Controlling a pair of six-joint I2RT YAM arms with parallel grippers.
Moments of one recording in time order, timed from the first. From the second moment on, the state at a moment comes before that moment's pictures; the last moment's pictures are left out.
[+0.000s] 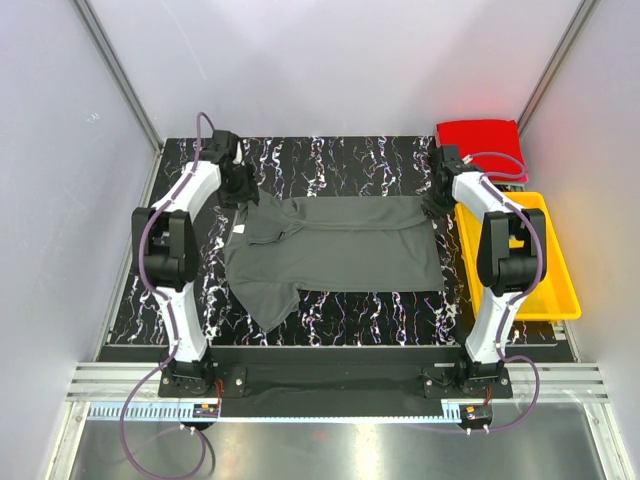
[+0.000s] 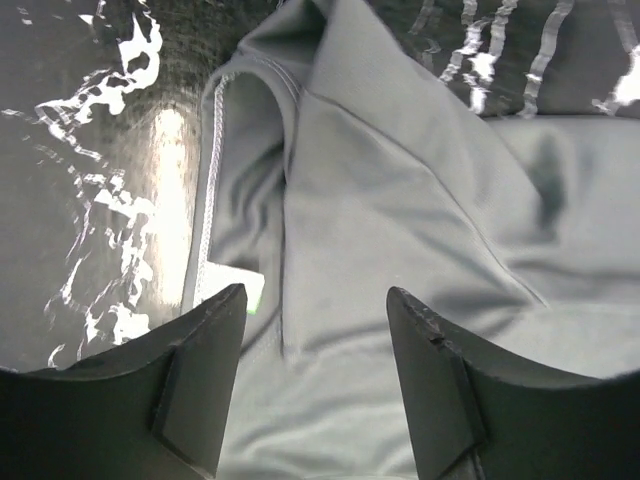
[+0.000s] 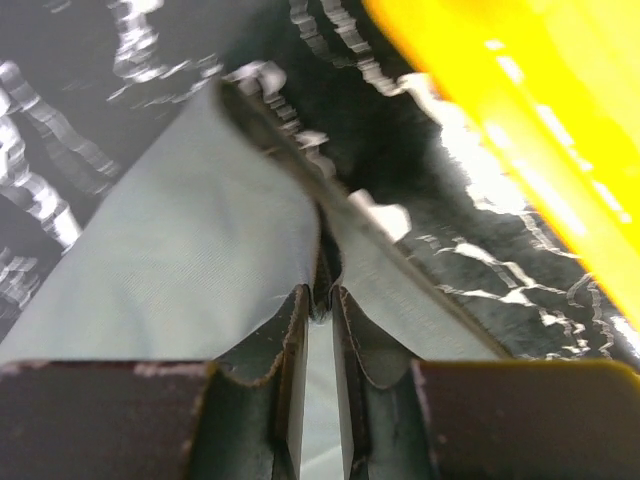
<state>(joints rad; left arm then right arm) -0.11 2.04 1.69 -0.77 0.05 -0.31 0.09 1.97 1.48 -0.66 0.21 0.87</state>
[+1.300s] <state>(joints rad) -0.11 2.00 1.43 -0.68 0.17 -0.29 0.66 2.25 1.91 -0.61 -0.04 0.76</state>
